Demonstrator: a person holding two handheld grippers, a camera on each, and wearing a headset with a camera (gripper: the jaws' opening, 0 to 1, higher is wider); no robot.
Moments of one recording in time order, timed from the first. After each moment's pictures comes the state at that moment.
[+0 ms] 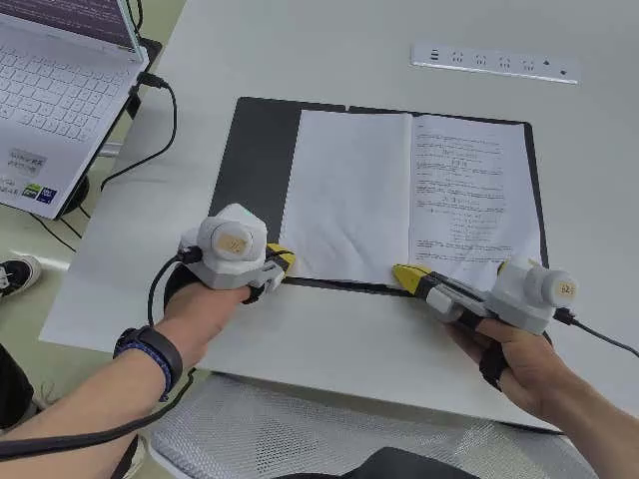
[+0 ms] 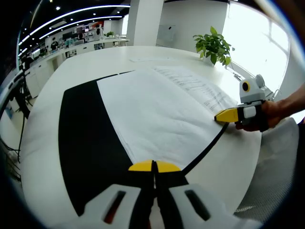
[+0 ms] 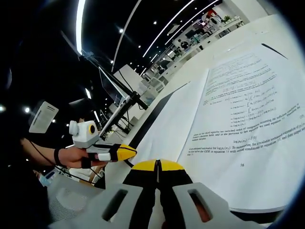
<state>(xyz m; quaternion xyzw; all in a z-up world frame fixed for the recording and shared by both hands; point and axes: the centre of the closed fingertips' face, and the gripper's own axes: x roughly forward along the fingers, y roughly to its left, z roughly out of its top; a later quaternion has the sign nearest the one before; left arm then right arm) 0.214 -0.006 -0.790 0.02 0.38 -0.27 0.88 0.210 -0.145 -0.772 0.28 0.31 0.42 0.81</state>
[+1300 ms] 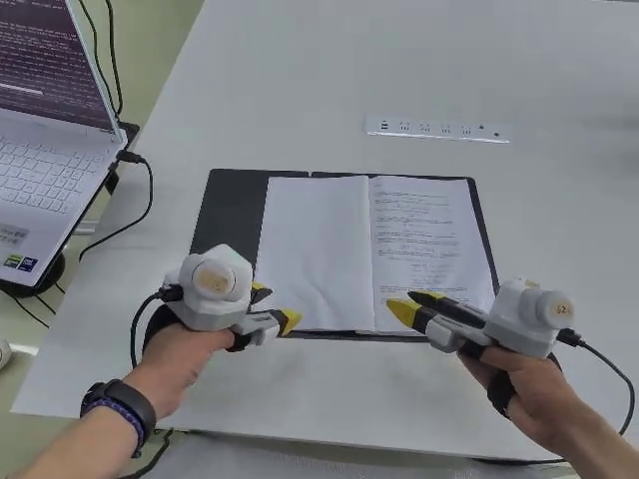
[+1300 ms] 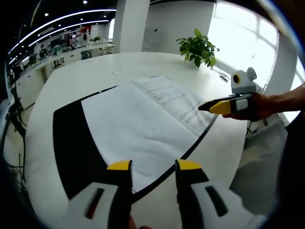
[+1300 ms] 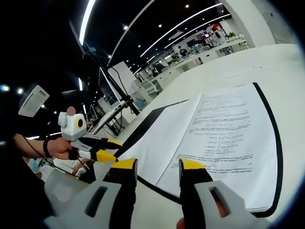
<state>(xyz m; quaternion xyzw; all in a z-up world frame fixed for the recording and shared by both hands) 0.200 -0.041 -0.740 0.04 0.37 -0.33 0.87 0.213 -0.196 -0.730 0.19 0.28 0.39 0.85</state>
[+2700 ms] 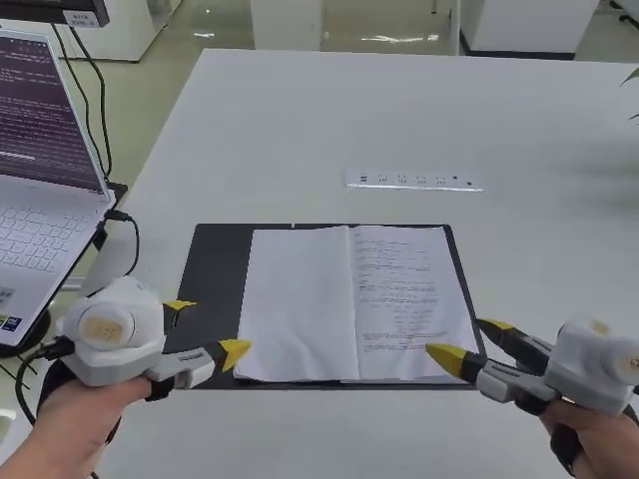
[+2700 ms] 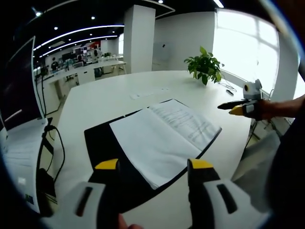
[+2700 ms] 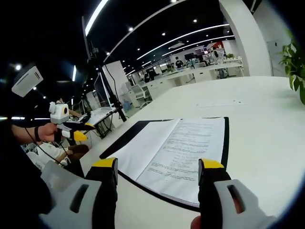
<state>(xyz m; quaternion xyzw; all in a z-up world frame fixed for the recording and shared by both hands) 0.198 0.015 -0.656 0.04 0.30 -0.28 0.91 0.209 -0.280 -0.674 0.11 0.24 0.34 0.90</state>
